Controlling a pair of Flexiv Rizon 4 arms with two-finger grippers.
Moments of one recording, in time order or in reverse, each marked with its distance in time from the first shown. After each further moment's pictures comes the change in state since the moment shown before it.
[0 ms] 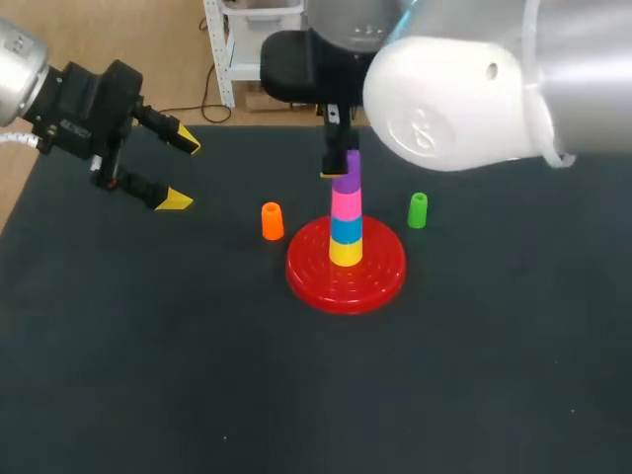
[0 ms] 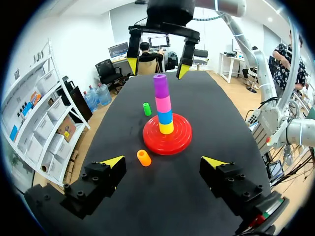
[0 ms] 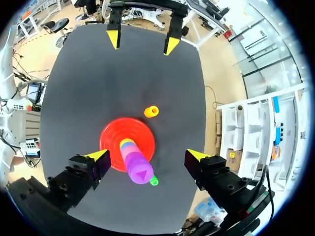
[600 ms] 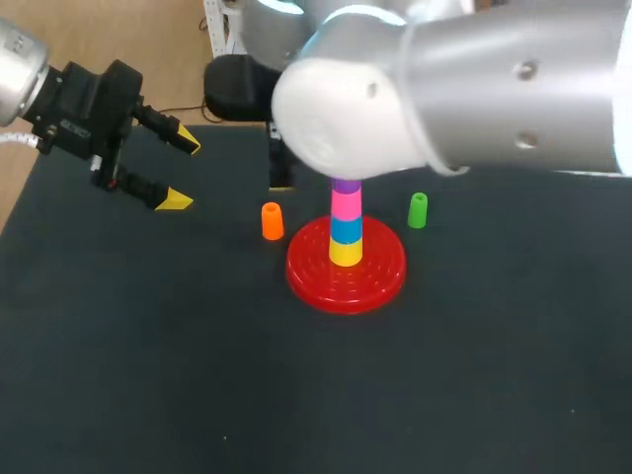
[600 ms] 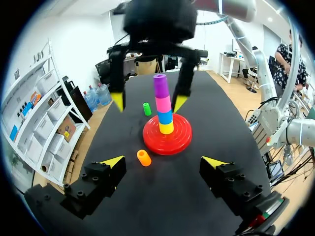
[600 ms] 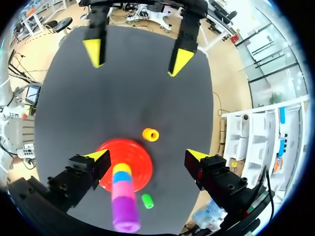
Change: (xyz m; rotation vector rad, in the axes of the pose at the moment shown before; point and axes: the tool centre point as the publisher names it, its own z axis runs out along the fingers) left arm 0.000 0.000 0.000 0.000 0.000 0.000; right arm -0.056 -0.016 0.057 -0.032 -0.004 -0.032
